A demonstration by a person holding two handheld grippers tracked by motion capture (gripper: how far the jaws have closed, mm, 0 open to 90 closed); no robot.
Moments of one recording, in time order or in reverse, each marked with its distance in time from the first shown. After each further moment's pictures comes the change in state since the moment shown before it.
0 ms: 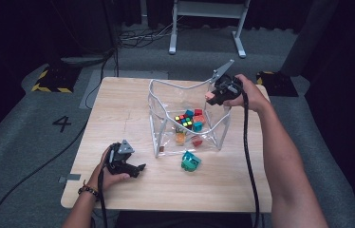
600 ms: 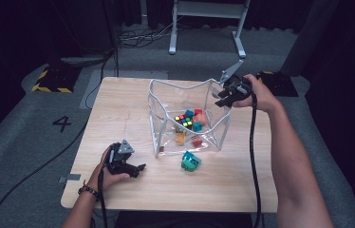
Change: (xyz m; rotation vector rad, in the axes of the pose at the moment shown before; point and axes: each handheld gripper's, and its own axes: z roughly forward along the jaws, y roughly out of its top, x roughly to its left) left arm 0.000 0.000 0.000 -0.002 0.001 -0.001; right arm -0.004 -0.020 -0.018 0.014 -0.003 0.004
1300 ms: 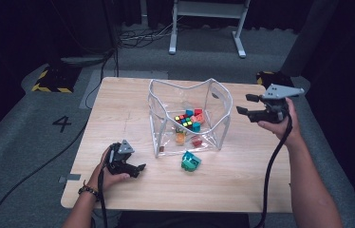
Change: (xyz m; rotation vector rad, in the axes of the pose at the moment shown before) left arm 0.000 0.000 0.000 0.001 0.000 0.001; right arm 0.063 -0.095 -0.062 -0.483 -0.231 0.275
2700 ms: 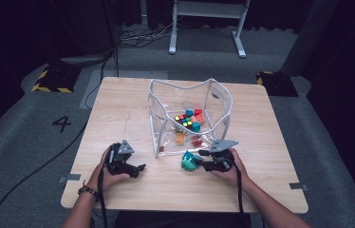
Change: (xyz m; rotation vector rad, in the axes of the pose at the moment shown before) left arm 0.000 0.000 0.000 -0.003 -0.003 0.006; right arm 0.142 -0.111 0.114 0.155 0.253 0.071
